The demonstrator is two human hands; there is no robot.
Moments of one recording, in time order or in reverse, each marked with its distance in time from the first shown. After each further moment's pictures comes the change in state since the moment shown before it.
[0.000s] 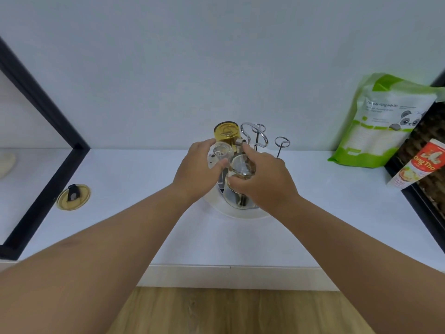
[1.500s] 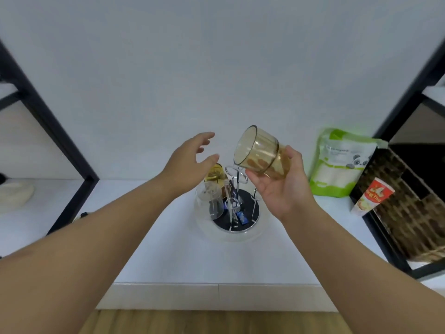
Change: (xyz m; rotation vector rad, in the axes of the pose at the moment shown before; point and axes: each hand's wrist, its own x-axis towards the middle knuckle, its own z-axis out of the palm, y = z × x) left_hand 0.012 0.108 -0.108 -0.094 -0.009 0.122; right_hand 0.008 -0.036 -0.117 1.776 0.154 0.497
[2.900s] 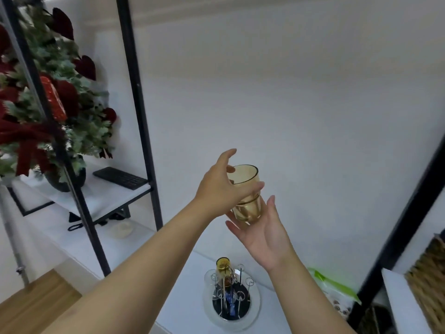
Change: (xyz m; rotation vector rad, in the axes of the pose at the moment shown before) left_hand -0.006 0.457 -0.134 -0.075 0.484 -0.196; right_hand -0.131 -0.259 0.191 -0.150 -0.796 0.423
